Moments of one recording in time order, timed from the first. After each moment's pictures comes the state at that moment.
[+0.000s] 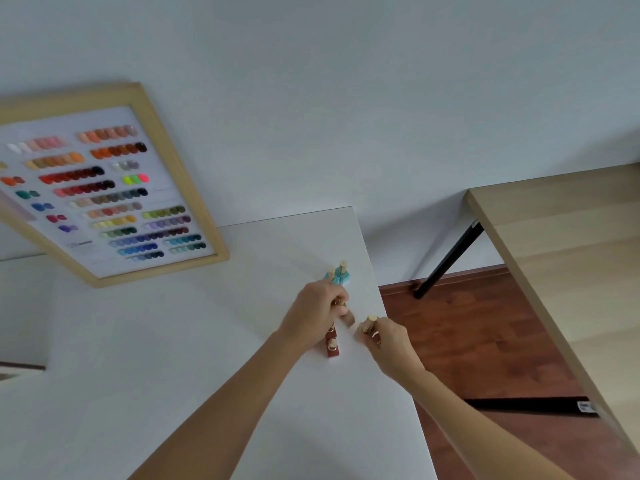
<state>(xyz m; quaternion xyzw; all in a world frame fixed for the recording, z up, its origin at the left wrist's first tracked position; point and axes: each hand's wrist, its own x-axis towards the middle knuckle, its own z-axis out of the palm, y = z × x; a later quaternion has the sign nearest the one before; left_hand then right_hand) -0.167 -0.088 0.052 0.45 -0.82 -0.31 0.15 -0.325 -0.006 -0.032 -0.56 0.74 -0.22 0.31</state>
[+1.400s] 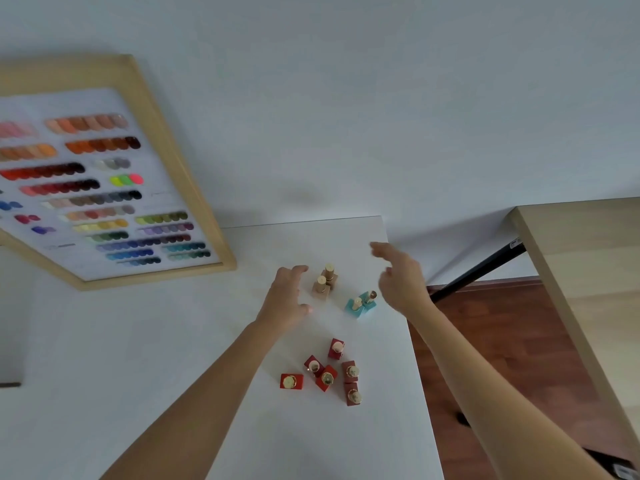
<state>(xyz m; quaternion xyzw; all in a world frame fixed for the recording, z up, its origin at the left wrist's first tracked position) -0.113 -0.201 -0.025 0.59 -0.71 -0.37 0.10 -0.329 -0.179 0.012 -0.52 0.75 -0.27 0.32</state>
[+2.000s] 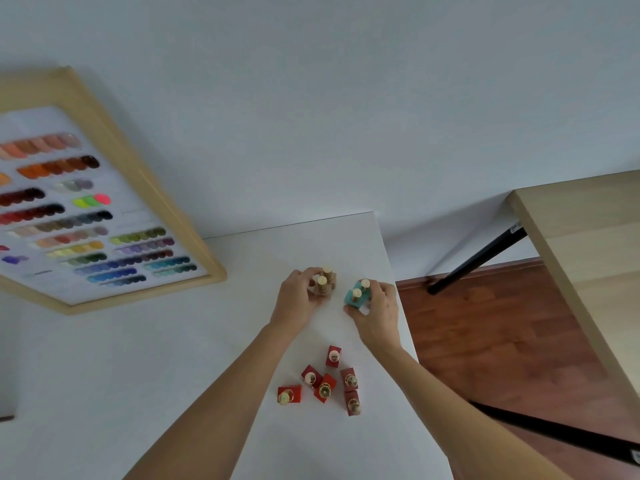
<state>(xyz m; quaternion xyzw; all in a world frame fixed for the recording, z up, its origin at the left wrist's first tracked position) -0.150 -0.215 -0.041 0.58 -0.72 -0.35 0.15 -0.293 -0.145 -0.062 -0.44 0.79 -0.31 0.31</state>
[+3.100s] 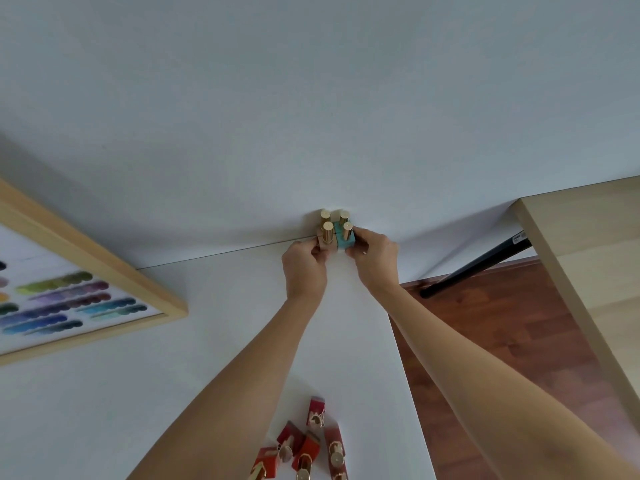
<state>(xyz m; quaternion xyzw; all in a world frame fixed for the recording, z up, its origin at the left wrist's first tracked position) -0.237 -0.306 -0.054 0.63 -0.64 -0.32 0.29 -0.362 -0.286 -0.066 -0.47 0.74 -0.37 0.29</state>
